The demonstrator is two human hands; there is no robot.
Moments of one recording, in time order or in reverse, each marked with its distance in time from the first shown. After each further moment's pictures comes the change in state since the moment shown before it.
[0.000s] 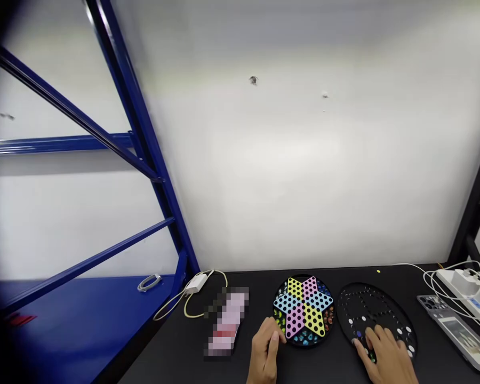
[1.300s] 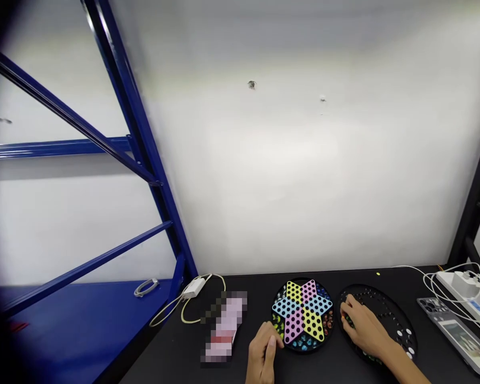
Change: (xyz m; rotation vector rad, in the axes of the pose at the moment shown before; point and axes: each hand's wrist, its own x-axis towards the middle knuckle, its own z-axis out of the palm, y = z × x) left_hand -0.002 -0.007 0.008 -0.036 0.101 -0.002; right_hand 0.076 -0.001 0.018 0.158 -0.386 -0.119
